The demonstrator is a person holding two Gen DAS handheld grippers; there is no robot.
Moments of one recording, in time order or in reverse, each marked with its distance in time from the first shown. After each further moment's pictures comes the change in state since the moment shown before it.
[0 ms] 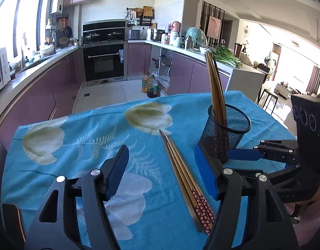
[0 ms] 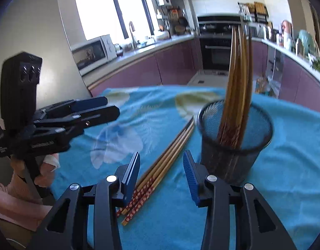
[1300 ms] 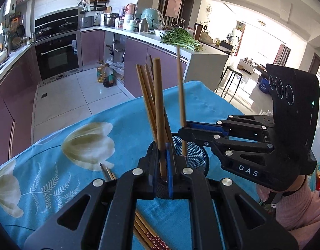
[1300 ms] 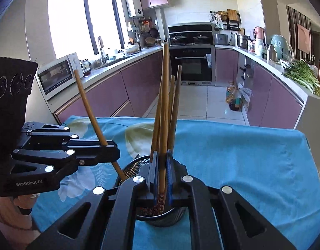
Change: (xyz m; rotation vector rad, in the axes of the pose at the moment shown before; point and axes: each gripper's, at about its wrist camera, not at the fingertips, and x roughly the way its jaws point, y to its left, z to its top) left arm 0.074 -0.079 0.094 0.139 0.149 -0.287; right arm -0.035 -0.068 0.066 0.055 -0.117 -0.200
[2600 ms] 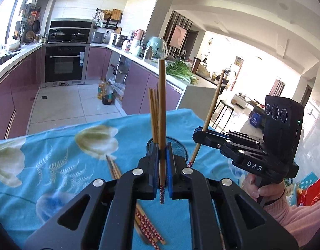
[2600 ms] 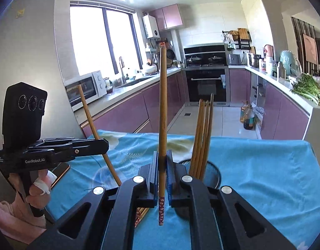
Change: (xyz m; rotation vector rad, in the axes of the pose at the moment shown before) left arm -0.094 0.015 -0.049 -0.124 -0.233 -0.067; right arm -0.068 0.027 -0.007 -0.034 -0.189 0.105
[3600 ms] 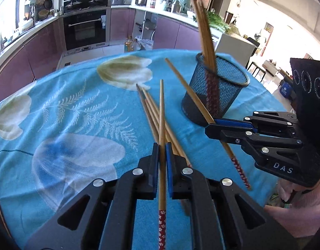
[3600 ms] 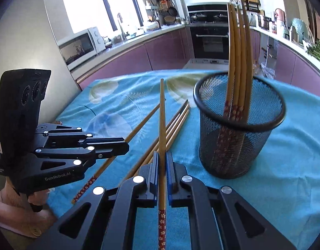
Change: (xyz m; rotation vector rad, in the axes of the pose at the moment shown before) left arm 0.062 0.044 -0.096 -0.014 0.300 0.216; right arm 0.071 0.028 -0.079 0.023 0.297 0.040
